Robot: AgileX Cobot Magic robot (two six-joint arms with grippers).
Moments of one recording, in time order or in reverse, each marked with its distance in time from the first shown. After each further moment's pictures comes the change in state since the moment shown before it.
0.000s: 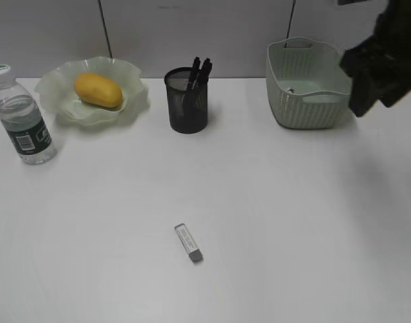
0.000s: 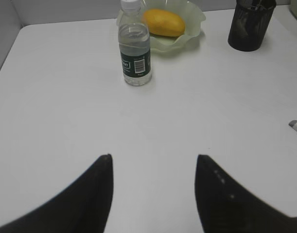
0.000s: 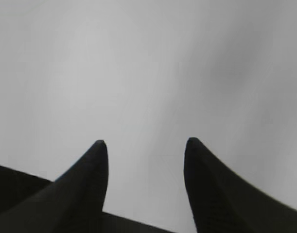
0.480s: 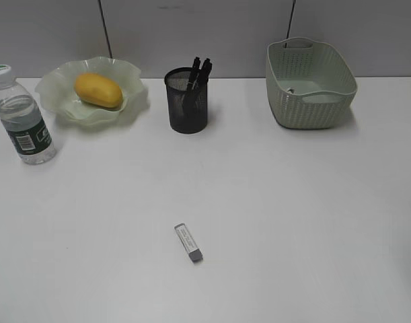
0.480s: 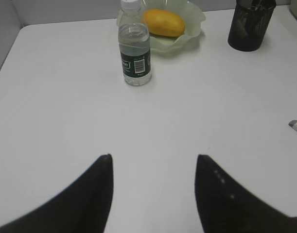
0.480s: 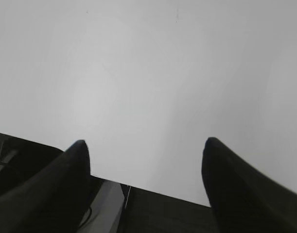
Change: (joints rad) left arm 0.000 0.000 0.000 0.000 0.000 0.000; right arm -0.024 -0.610 0.550 0.011 -0.164 0.074
